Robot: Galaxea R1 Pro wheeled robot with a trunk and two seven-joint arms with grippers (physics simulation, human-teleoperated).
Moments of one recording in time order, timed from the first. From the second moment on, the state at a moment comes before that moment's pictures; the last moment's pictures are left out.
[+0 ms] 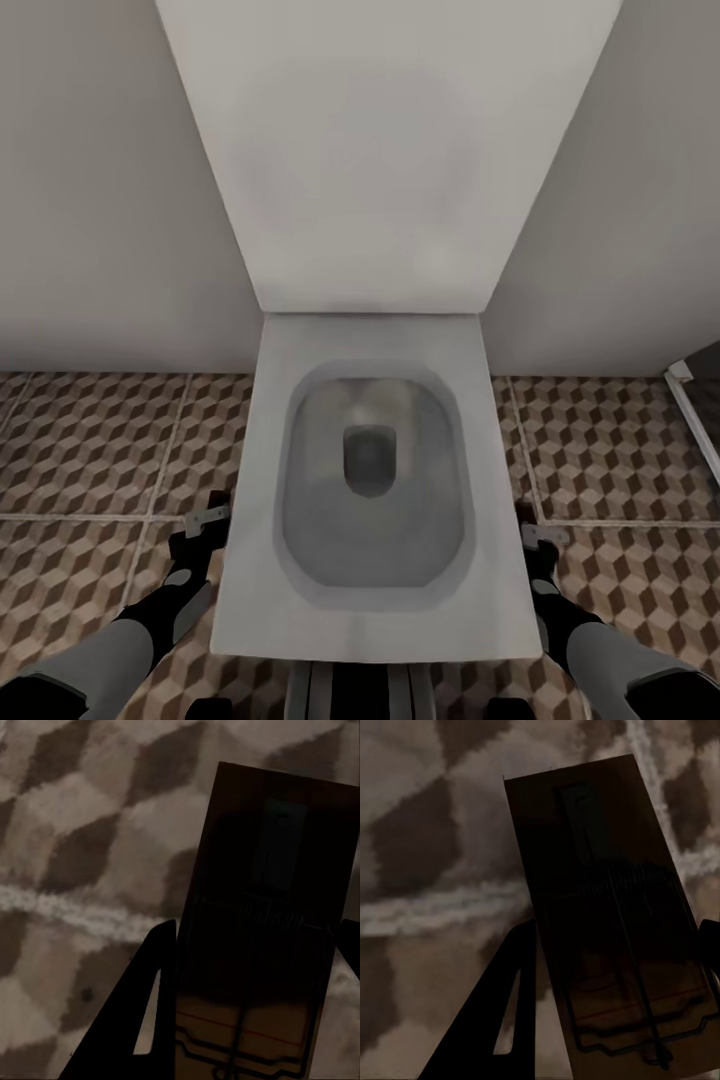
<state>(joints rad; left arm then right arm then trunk) -0.73 0.11 -0.34 -0.24 0.45 -0.38 0.24 -0.74 -0.10 0.28 -0.14 -0.38 -0.39 -0.23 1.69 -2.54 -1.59</state>
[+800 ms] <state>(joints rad) -0.73 0.12 -0.34 -0.23 0.45 -0.38 0.24 -0.74 -0.11 0.28 -0.14 -0.38 -0.39 -0.23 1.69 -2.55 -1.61</state>
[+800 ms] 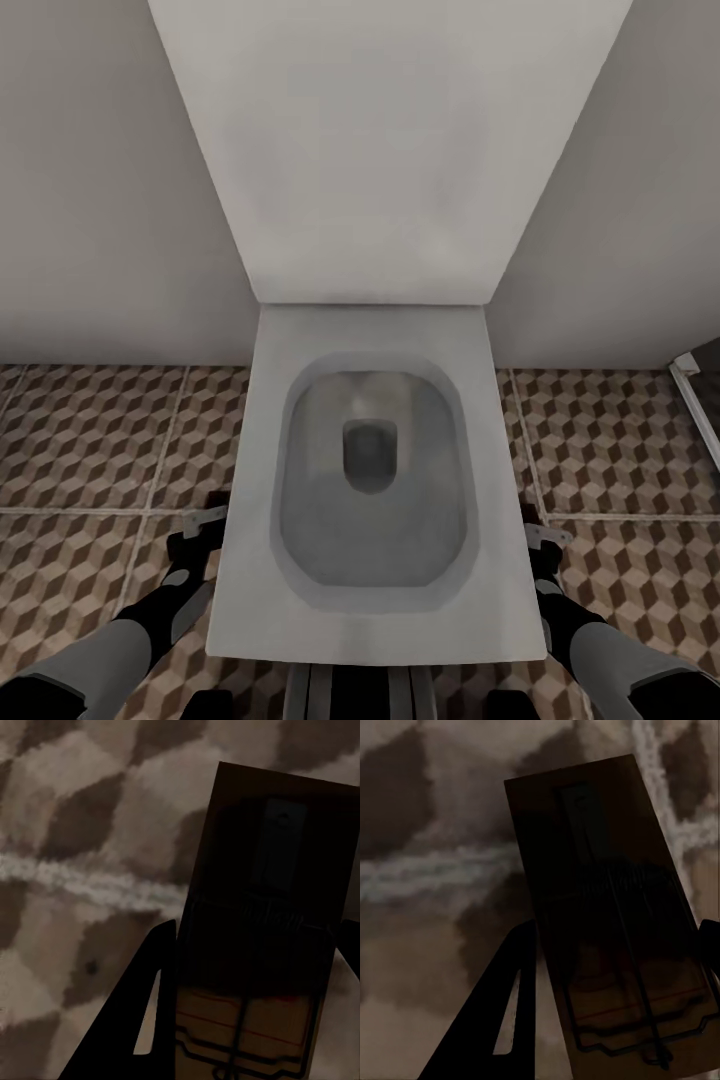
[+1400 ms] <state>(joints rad) -0.73 0.14 -0.34 -0.19 0.46 -0.38 0.24 -0.74 -0.12 0.28 -0.14 -0.38 -0.39 -0.23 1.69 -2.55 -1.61</state>
